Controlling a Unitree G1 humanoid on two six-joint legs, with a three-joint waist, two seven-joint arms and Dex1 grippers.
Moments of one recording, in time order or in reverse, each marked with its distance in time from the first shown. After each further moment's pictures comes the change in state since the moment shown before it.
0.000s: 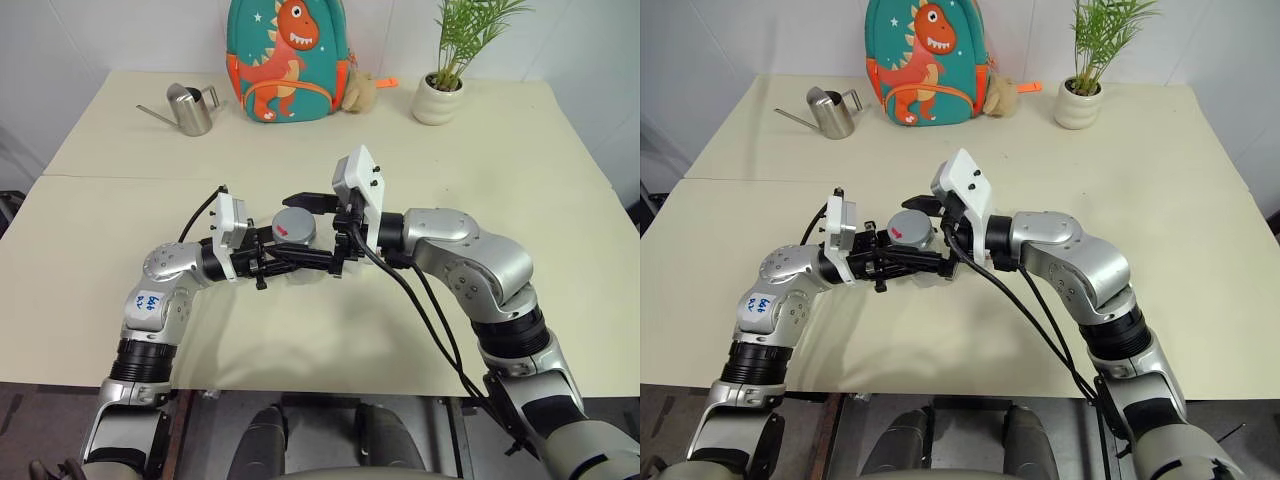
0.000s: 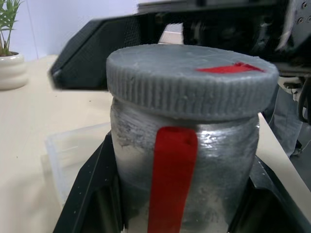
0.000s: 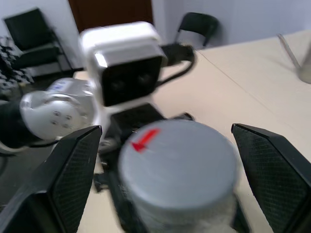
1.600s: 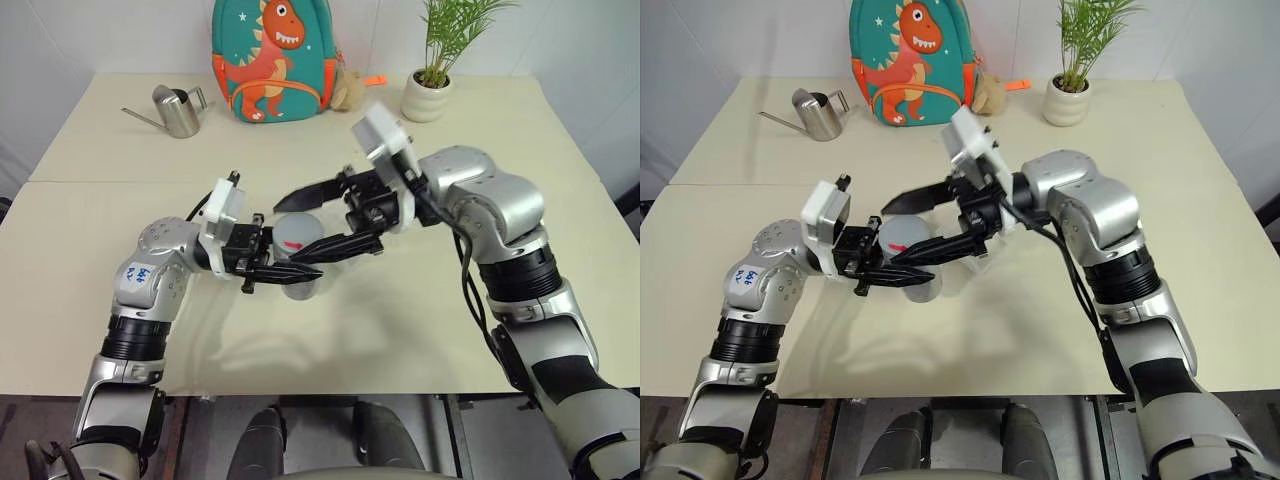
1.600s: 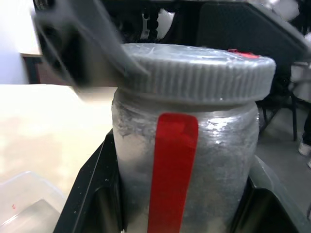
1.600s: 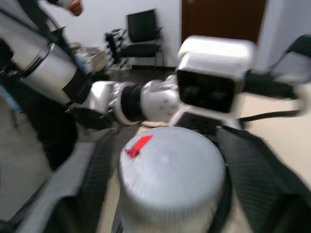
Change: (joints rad) left arm -0.098 0.064 0.002 0.000 -0.100 0.136 -0.289; right arm -0.256 -0.083 -0.035 0.305 0.019 -0.157 0.650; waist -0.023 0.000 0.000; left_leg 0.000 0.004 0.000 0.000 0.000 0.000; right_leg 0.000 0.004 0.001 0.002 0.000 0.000
